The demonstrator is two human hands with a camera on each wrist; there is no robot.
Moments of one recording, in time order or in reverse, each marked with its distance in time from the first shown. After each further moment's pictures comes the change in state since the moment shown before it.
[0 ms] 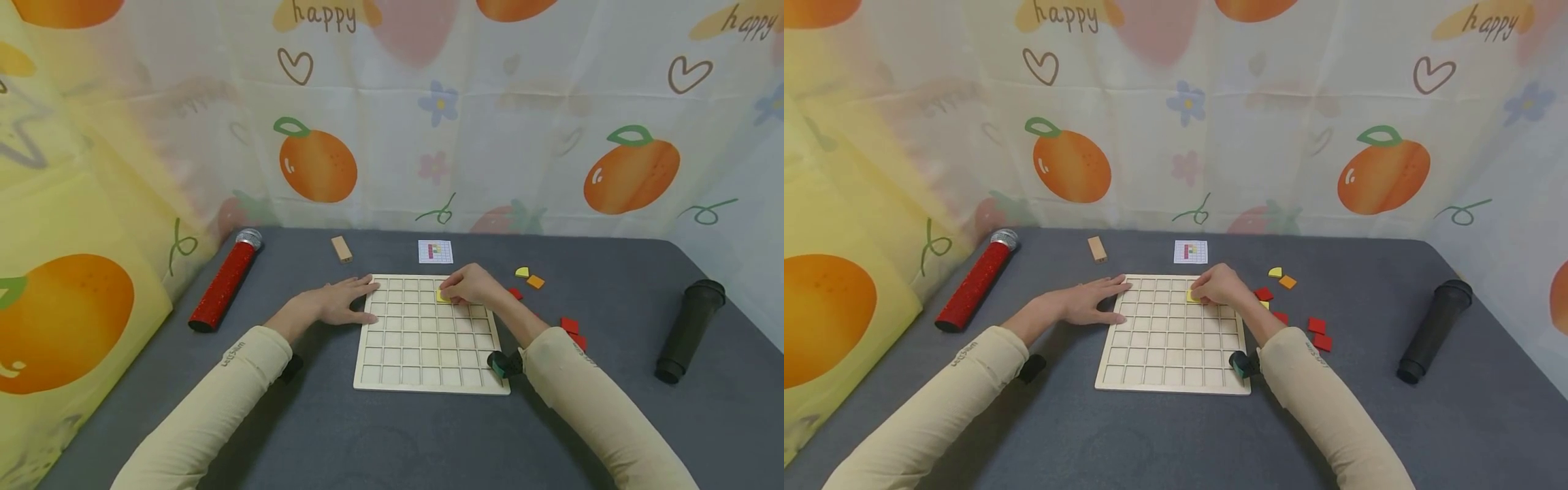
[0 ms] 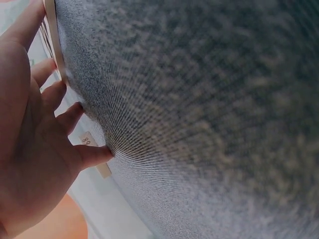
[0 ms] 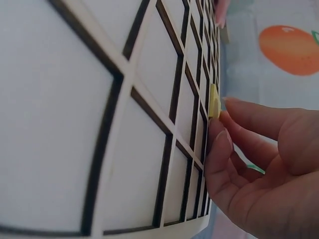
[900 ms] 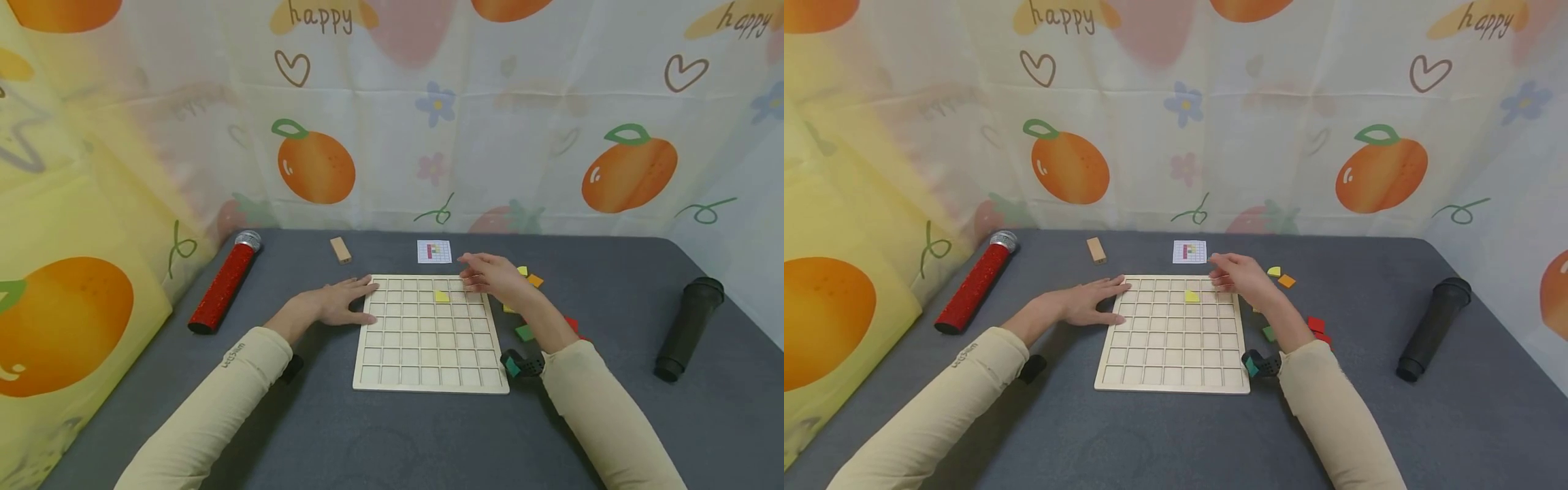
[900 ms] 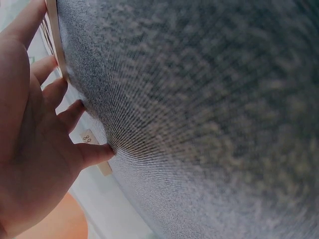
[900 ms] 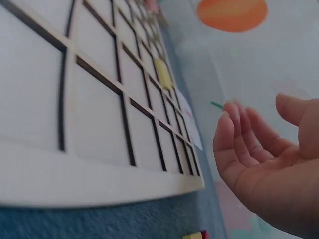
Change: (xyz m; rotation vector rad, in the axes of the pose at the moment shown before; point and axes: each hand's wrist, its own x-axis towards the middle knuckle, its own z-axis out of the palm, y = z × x) left_hand 0.004 -0.001 0.000 0.018 -0.007 -0.029; right_hand -0.010 0.027 -0.029 0.491 0.023 -0.085
